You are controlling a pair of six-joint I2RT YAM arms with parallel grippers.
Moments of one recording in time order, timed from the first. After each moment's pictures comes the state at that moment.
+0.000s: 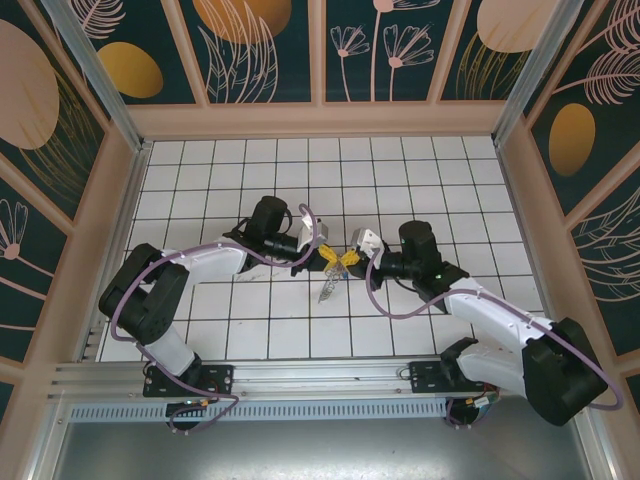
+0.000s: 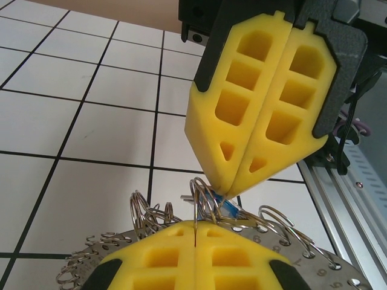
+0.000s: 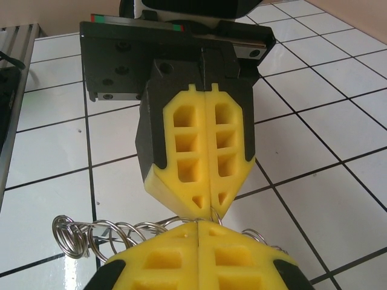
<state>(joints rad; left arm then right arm) -0.60 1.66 0.86 0.17 1.01 0.31 0.57 1.10 0.51 0.11 -0.65 -0.34</state>
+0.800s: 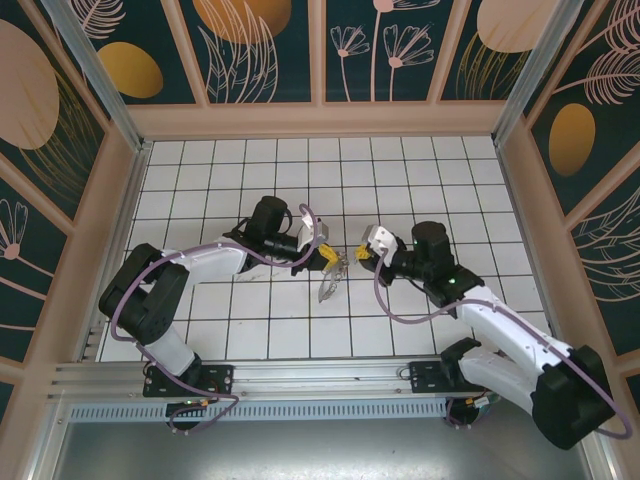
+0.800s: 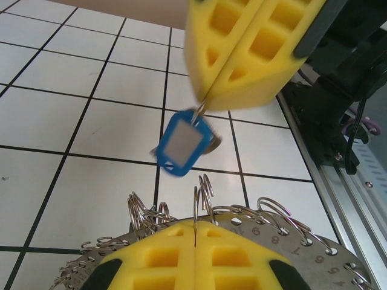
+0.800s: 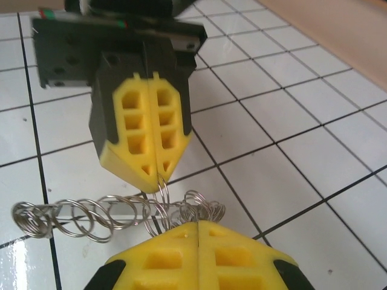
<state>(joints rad) -0.60 1.66 0.86 0.17 0.99 0.31 0.52 0.99 0.52 -0.01 -0.52 -0.41</state>
